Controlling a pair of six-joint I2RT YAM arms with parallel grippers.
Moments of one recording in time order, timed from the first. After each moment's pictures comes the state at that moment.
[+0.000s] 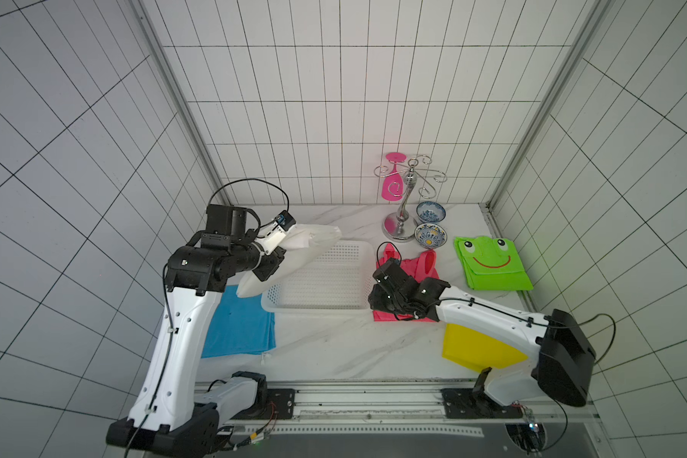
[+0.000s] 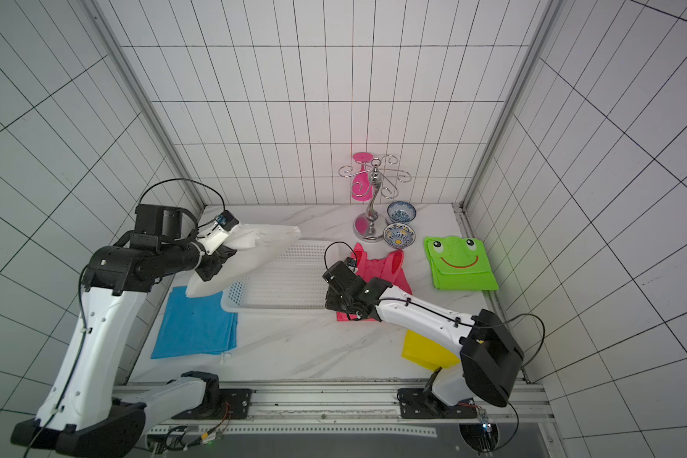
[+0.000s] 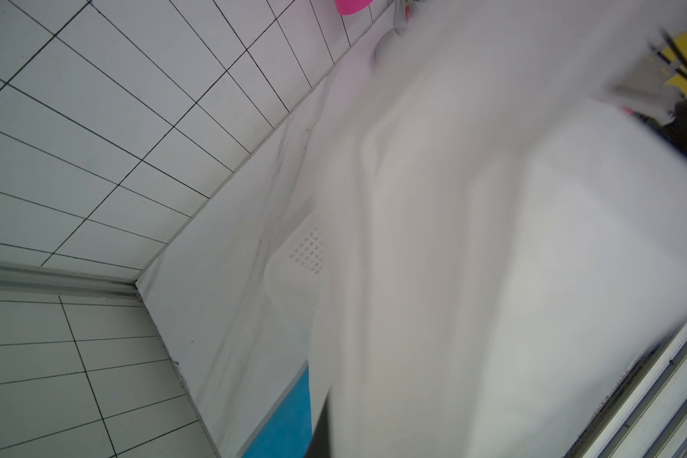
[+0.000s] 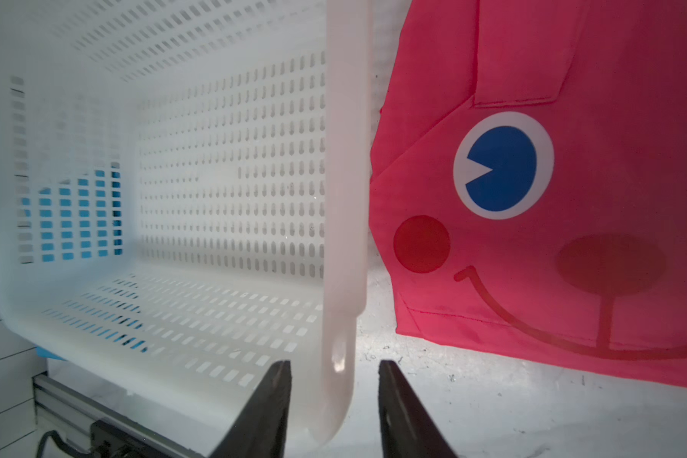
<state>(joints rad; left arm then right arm) -0.14 1.18 1.60 -1.24 0.29 0.65 1.00 1.42 1.04 -0.56 0.10 0.94</state>
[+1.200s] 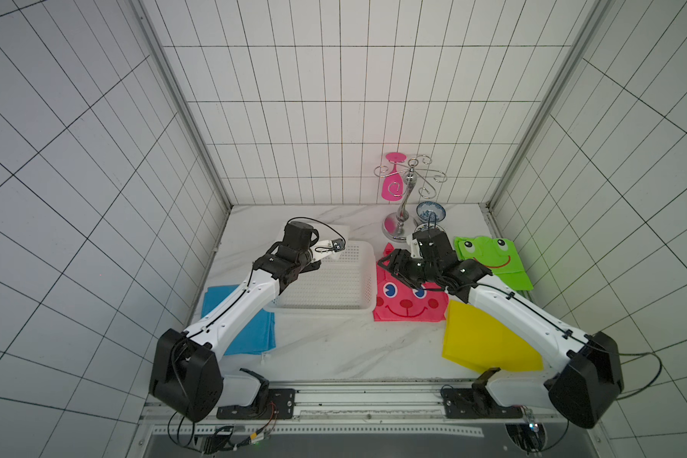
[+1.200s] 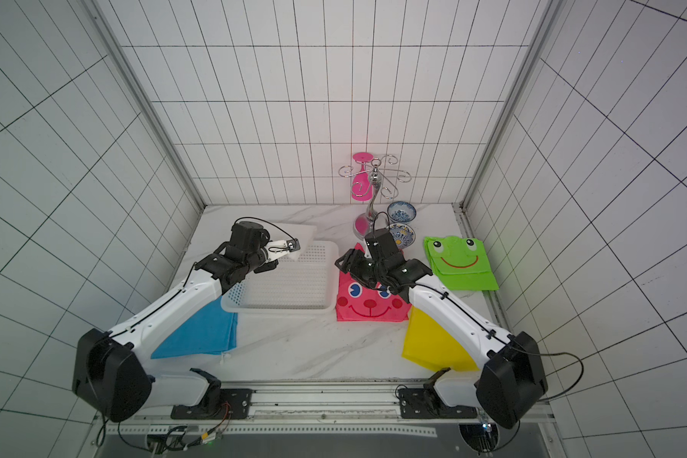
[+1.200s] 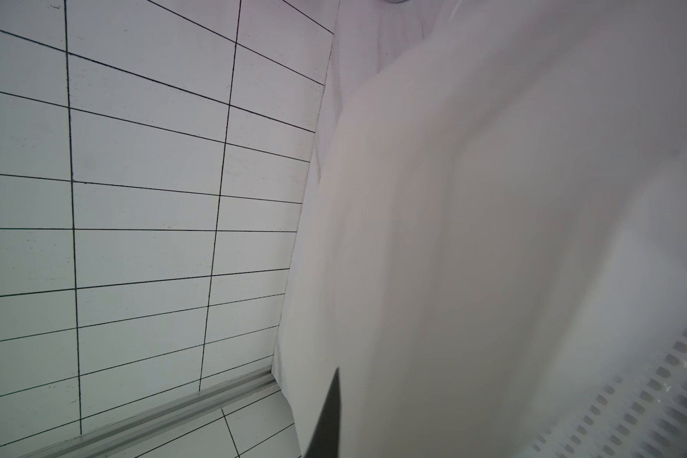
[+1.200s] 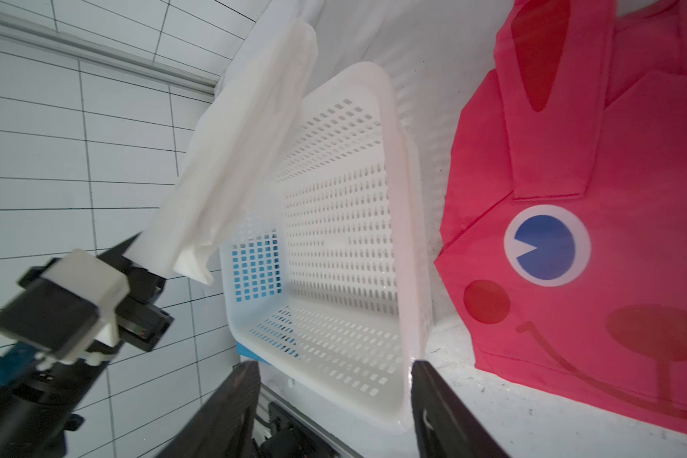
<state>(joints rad) -0.44 1.35 1.05 -0.38 -0.17 1.02 0.68 1.32 1.08 -0.43 -0.31 1.03</state>
